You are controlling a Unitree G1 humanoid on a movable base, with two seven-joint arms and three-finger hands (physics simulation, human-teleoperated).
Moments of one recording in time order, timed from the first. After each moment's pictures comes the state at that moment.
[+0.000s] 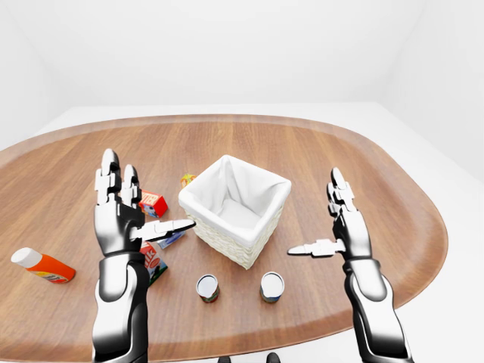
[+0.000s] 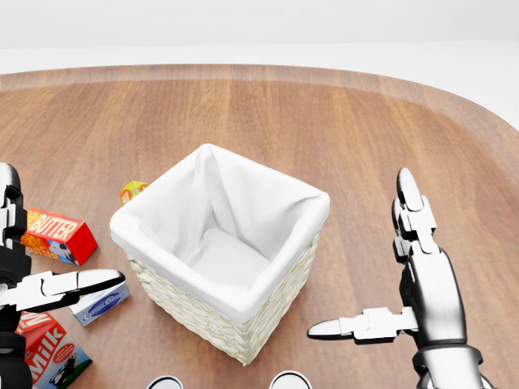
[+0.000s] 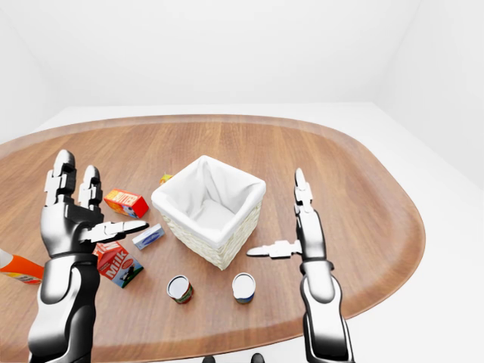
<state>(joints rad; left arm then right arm) -0.02 0.07 0.22 -0.42 -0.20 0.09 0.04 0.09 -0.03 -0.06 -0.36 -0.15 0.08 0.08</state>
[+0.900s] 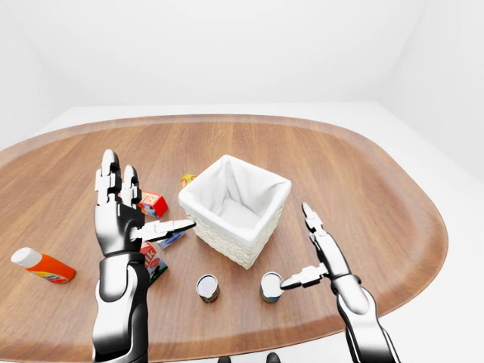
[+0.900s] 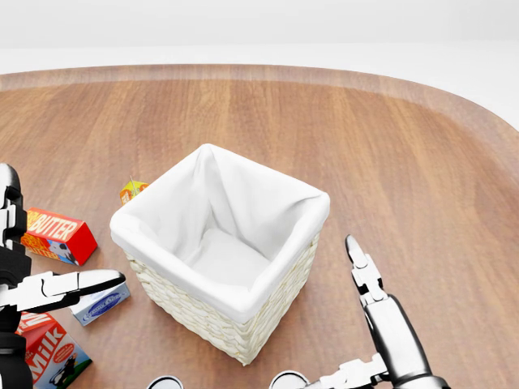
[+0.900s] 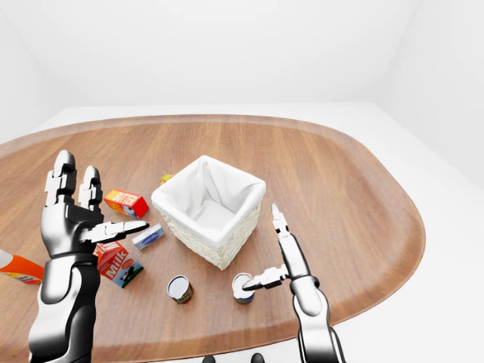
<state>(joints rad) -0.01 0.07 0.22 -0.42 -0.19 0.09 0.04 0.17 -0.05 0.01 -0.19 -0.30 0.09 0.20</state>
